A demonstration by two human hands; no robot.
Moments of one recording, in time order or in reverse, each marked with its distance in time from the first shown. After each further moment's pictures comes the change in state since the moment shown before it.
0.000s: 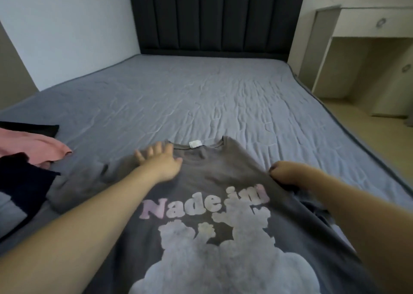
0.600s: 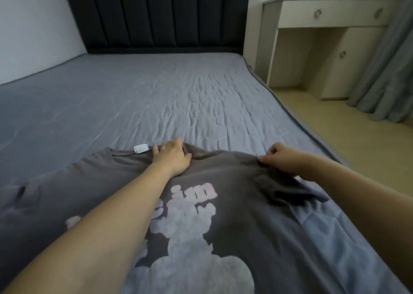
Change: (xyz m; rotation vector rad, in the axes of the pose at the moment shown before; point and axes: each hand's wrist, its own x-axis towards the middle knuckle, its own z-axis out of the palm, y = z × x) left_hand 0.042 0.162 0.040 -0.146 0.077 0.305; right_hand -0.027 0.114 -0.045 0.397 0.160 0.036
